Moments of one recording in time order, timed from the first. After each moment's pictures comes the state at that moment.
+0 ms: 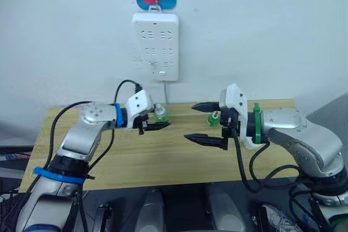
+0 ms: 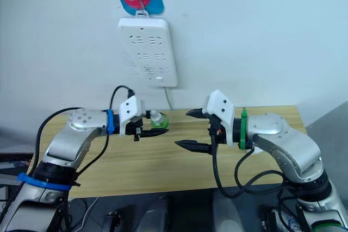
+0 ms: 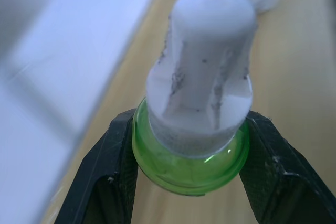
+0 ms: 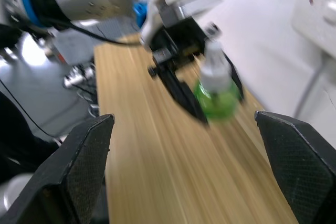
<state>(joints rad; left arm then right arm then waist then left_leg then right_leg) -0.57 0.70 -0.20 -0.05 -0.28 0.37 -1.20 -0.56 -0.57 0.15 -0.58 0.66 0.91 0.77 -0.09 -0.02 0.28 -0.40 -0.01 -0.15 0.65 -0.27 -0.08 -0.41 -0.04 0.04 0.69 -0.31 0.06</state>
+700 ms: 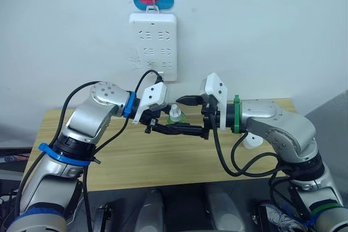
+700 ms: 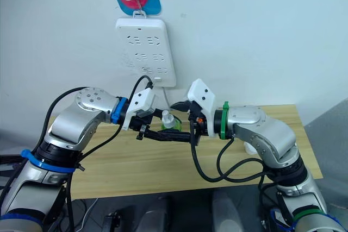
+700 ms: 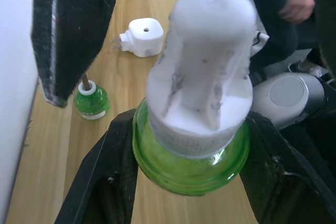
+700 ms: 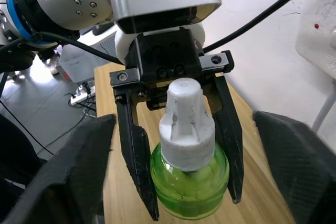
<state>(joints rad) -0.71 0.71 -0.27 -0.07 -0.34 0.49 -1.39 -0.65 -0.44 0.26 -0.46 0.60 0.91 0.70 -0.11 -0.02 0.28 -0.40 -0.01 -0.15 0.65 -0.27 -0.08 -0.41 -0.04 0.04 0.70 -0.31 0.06</state>
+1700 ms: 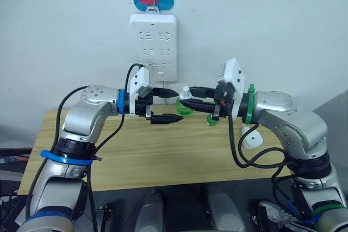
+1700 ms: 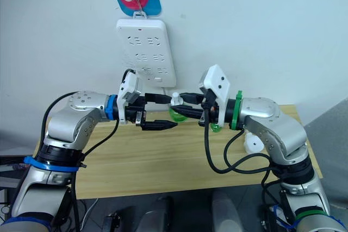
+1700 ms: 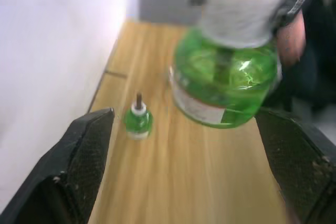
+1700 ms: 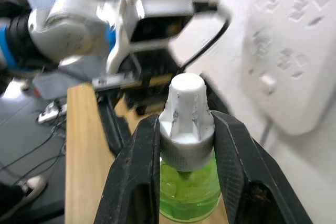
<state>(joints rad) -0.64 0.61 -0.09 0.01 -0.46 0.54 -1.23 -0.65 -0.47 0.13 -0.45 0.57 0.80 0.74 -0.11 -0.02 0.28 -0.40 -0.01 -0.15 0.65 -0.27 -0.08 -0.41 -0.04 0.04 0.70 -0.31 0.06</state>
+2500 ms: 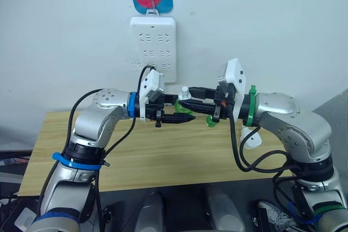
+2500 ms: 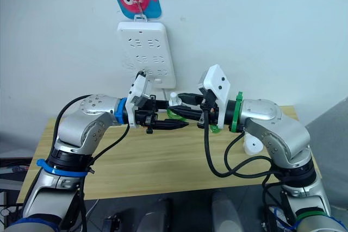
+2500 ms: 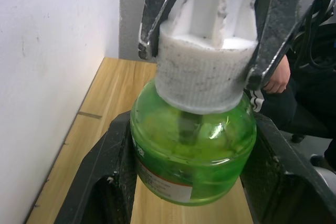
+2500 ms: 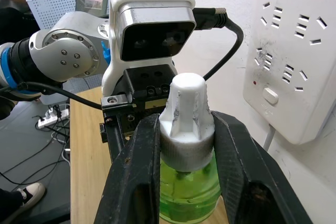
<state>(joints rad) -0.64 0.56 -0.13 -0.06 -0.48 0.49 -1.24 -0.64 -0.48 0.13 -0.50 0.62 0.84 0.71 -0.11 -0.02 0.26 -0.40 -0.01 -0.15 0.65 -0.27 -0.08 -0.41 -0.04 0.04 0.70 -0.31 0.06</state>
